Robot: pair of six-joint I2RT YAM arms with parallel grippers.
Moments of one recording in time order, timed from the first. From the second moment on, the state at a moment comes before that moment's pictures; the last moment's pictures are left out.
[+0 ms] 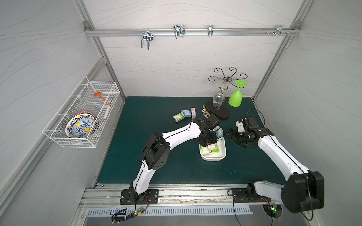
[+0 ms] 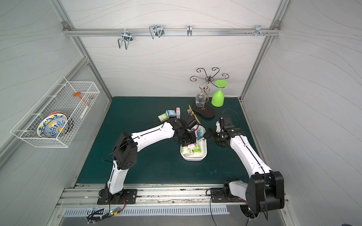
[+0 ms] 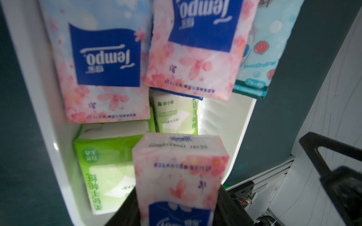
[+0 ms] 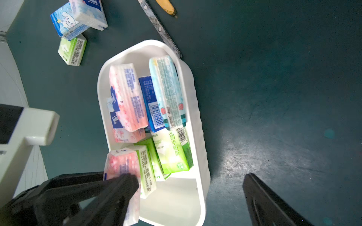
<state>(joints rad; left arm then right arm) -0.92 2.10 1.80 -0.90 0.21 -1.05 0.20 1.22 0.90 -0.76 -0.30 0.49</state>
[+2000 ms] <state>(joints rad) -0.26 2.42 2.20 -0.70 0.34 -0.56 0.19 1.35 1.01 -0.82 -0.27 0.42</state>
